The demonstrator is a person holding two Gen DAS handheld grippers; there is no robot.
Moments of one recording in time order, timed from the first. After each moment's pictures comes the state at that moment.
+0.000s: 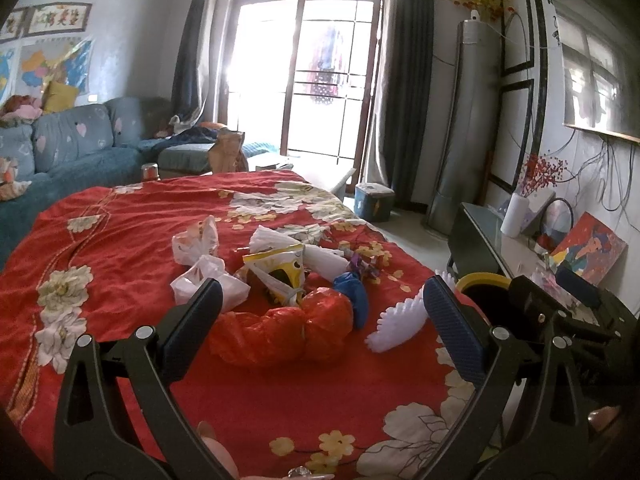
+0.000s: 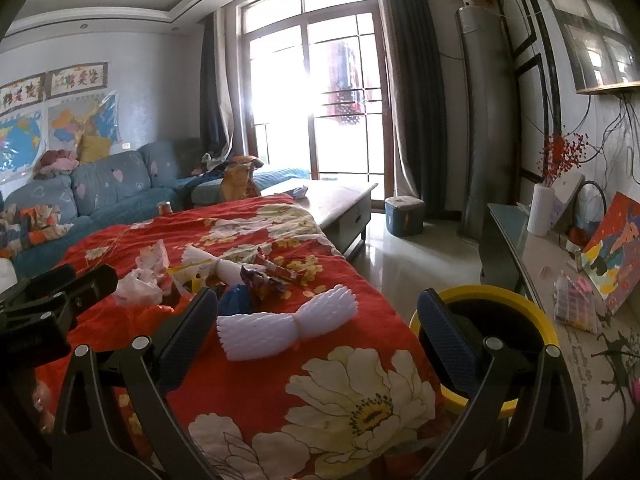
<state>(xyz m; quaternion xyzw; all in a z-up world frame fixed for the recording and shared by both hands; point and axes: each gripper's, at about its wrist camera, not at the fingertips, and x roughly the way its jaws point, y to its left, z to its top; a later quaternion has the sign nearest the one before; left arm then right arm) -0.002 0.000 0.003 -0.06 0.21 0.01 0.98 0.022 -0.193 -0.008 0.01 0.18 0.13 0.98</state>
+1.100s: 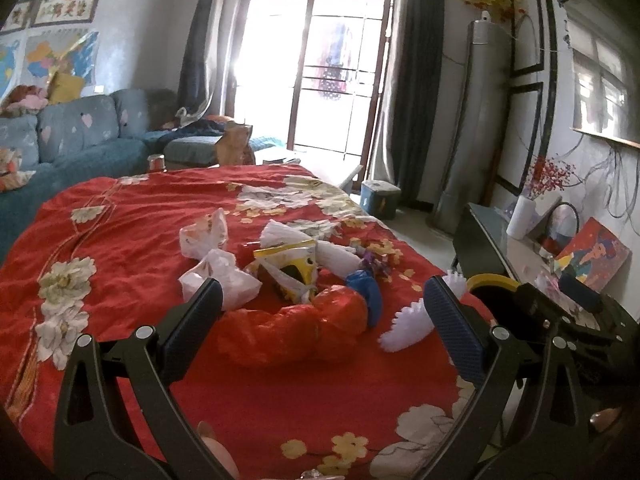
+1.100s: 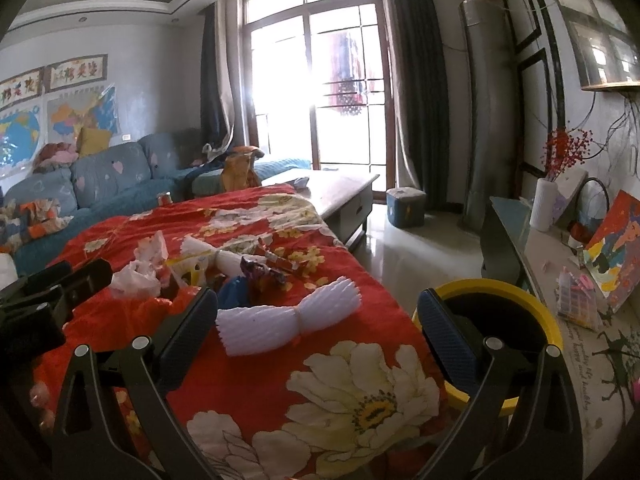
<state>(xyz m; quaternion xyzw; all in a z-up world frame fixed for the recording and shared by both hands) 0.003 0.014 0.001 -0.07 0.21 0.02 0.97 0.028 -0.180 -0.016 0.00 0.20 0.13 0.97</state>
